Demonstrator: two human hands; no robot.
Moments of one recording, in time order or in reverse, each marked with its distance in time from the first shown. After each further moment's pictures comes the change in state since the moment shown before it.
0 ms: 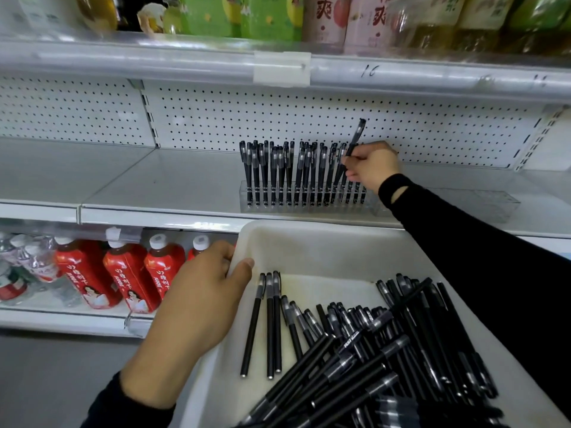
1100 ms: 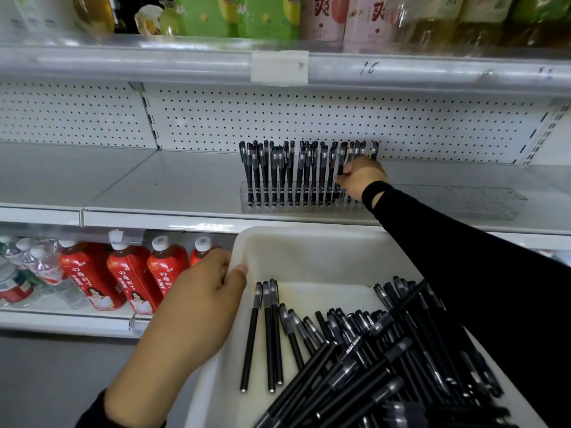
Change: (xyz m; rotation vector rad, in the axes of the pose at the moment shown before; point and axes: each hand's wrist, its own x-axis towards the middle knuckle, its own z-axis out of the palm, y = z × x) left_hand -0.009 0.001 -0.004 0.002 -0.024 0.007; right_hand 0.013 0.016 0.026 -0.549 -0.100 0.020
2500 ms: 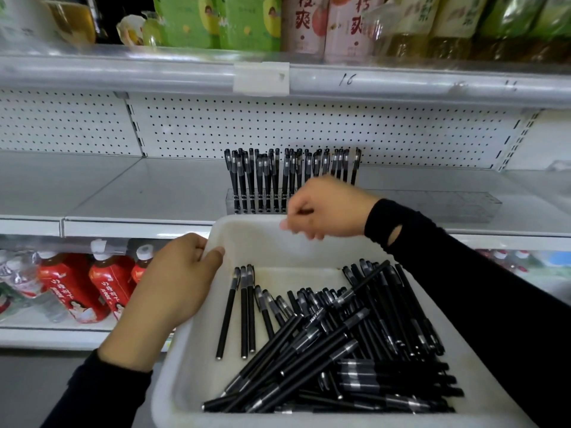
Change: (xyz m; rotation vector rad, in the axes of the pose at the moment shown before) left_hand 0.047 -0.006 -0.005 0.105 0.060 -0.035; right_hand -0.116 -0.055 -0.054 -0.136 -0.410 -0.572
